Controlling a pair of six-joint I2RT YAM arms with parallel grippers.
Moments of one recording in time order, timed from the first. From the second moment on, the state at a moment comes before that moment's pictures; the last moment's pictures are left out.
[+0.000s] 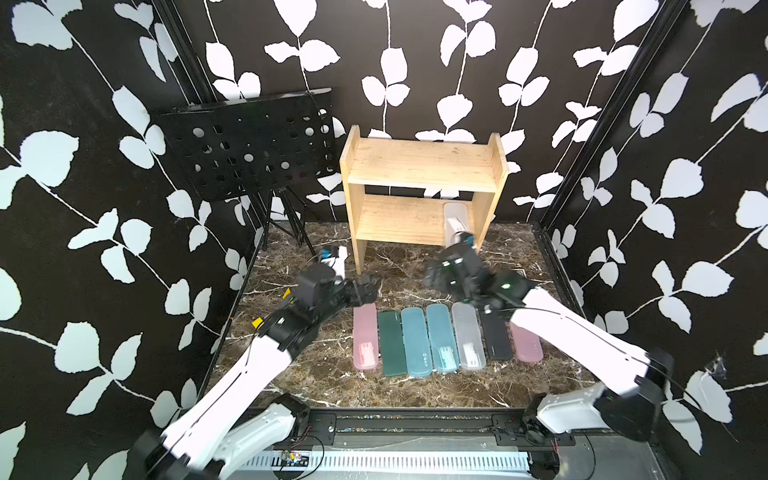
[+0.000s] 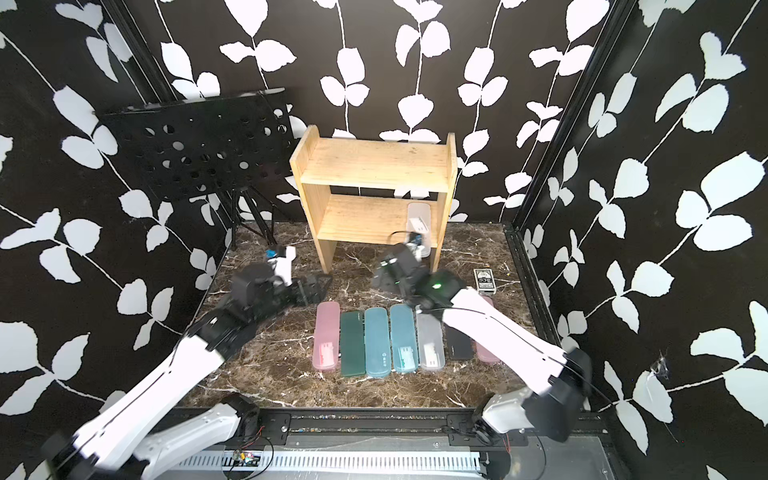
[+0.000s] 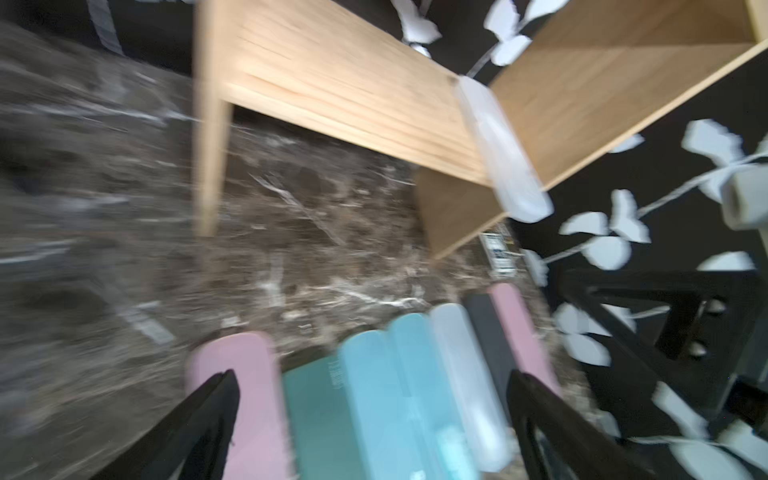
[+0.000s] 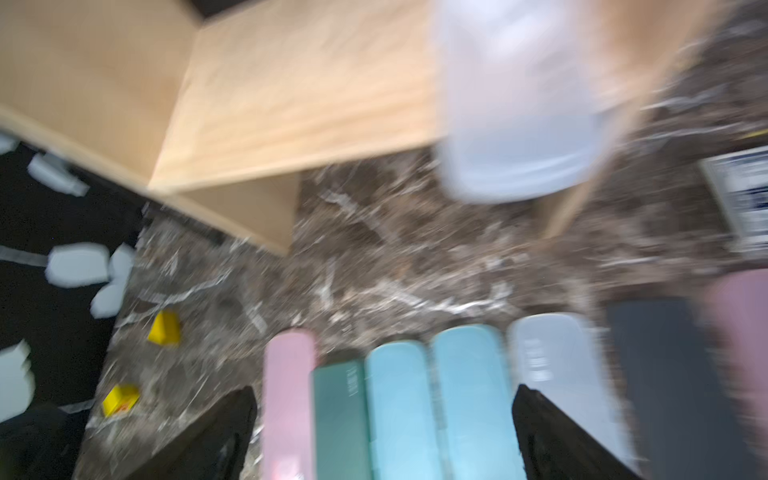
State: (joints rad) left arm -0.57 1.05 0.93 -0.31 0.15 -0.63; right arm 0.77 1.33 1.37 -0.80 0.36 0.80
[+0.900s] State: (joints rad) left arm -0.69 1.97 1.51 0.27 0.51 -1.03; right arm 0.31 1.09 1.35 -1.03 -0.01 0.61
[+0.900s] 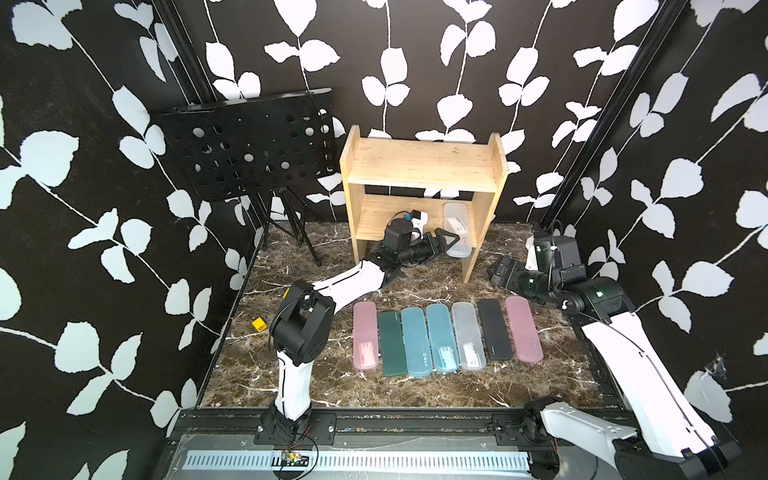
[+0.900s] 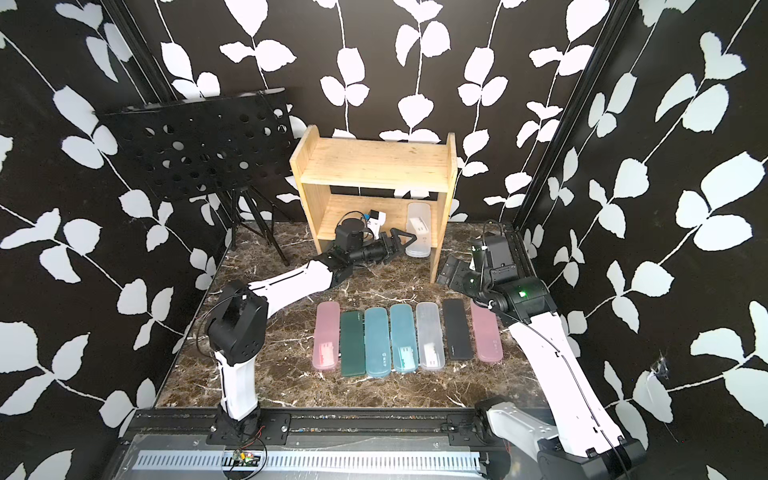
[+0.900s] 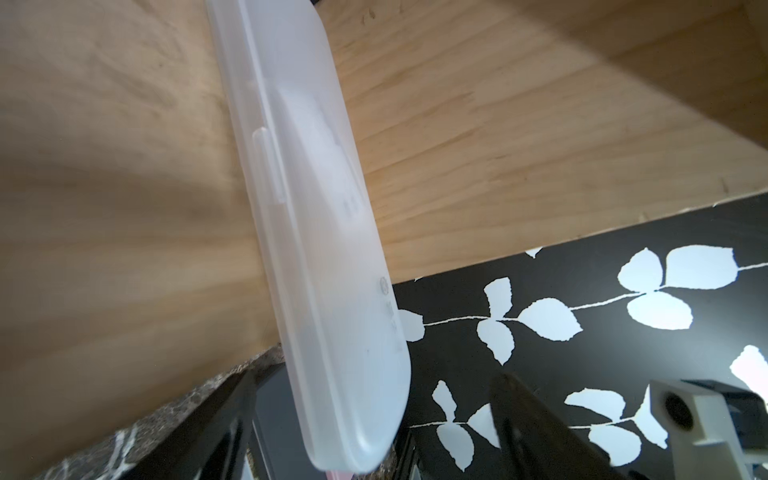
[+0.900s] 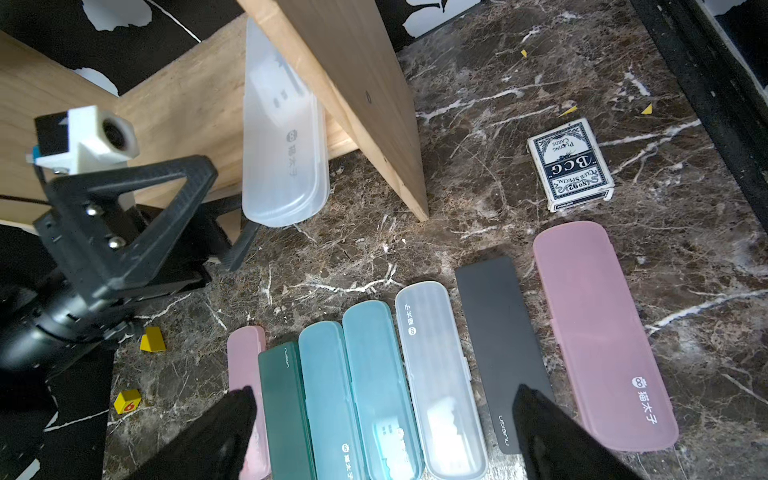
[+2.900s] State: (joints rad) left arm -0.74 0.81 0.64 -0.04 0.20 -0.45; right arm 0.91 1.53 1.58 -0.53 -0.07 0.71
